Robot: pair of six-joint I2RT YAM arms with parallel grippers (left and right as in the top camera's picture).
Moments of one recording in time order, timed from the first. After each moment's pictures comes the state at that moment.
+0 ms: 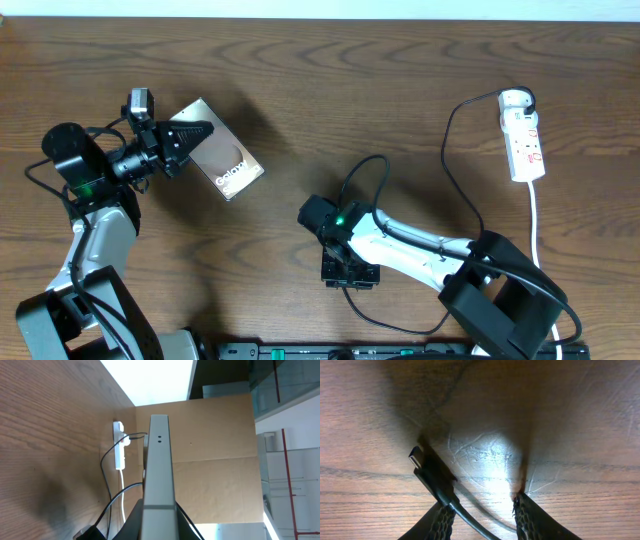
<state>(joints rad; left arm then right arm) 0.40 1.52 0.73 0.66 1.49 -1.31 0.91 1.84 1.04 -0.87 -0.20 0.98</state>
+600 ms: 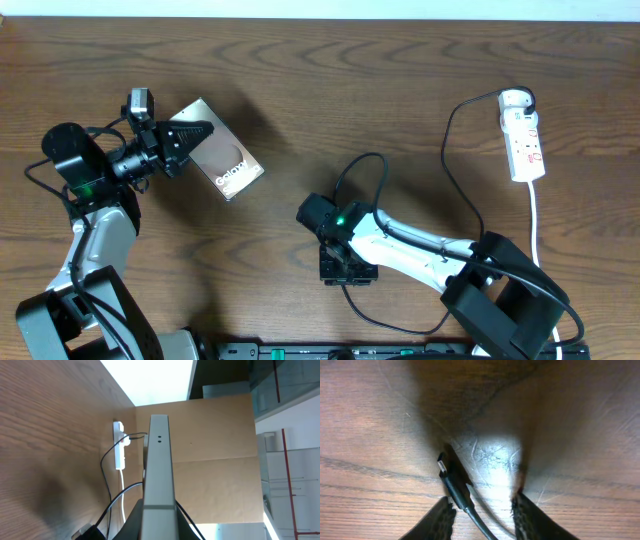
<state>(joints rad) 0.40 1.52 0.73 0.66 1.49 -1.31 0.91 1.83 1.04 -0.84 -0.19 0.91</state>
